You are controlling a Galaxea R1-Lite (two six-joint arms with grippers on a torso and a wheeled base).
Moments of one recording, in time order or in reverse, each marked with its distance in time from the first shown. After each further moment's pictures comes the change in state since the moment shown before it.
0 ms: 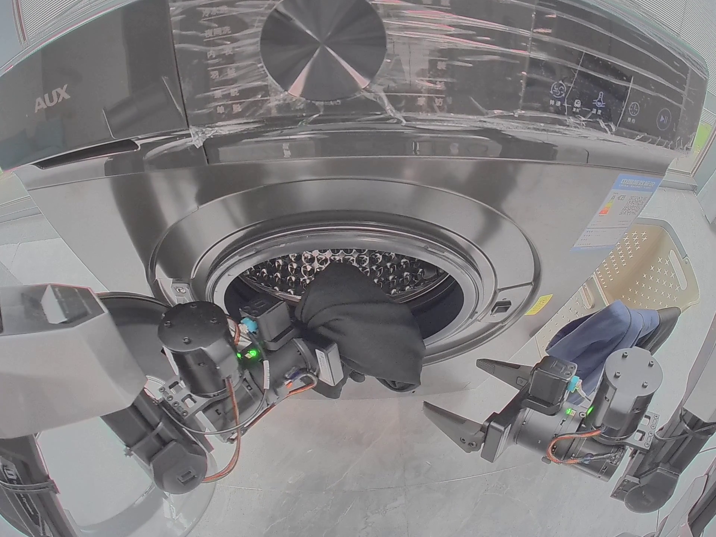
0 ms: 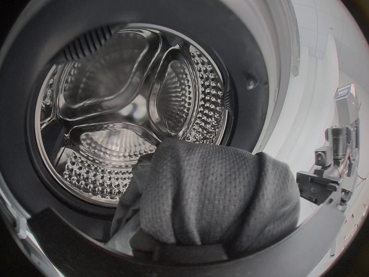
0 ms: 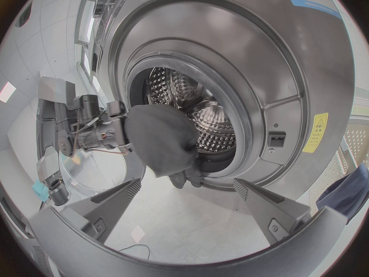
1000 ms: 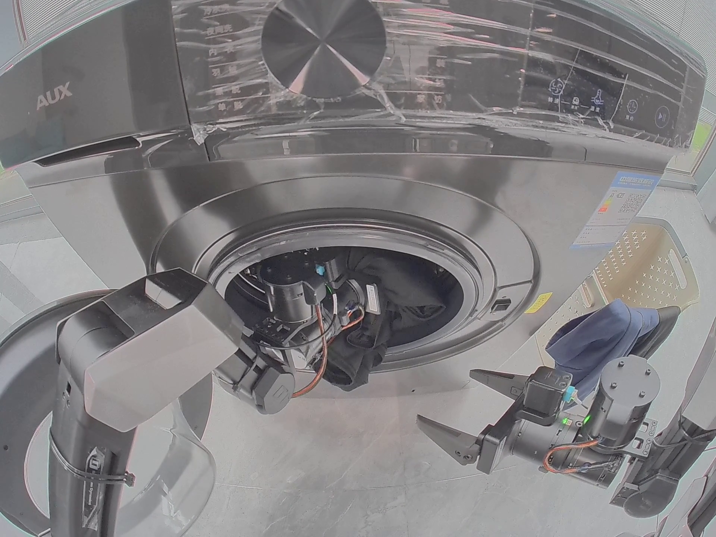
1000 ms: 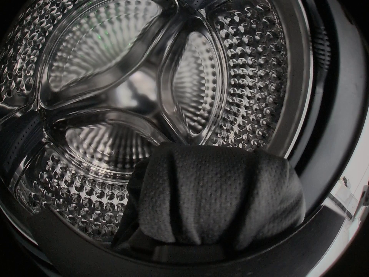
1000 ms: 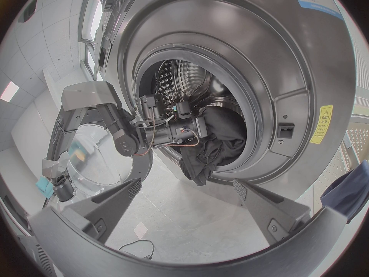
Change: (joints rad) left arm 0.063 0.363 -0.691 0.276 0.047 -0.003; right arm 0.034 0.002 0.012 0.005 0.000 0.001
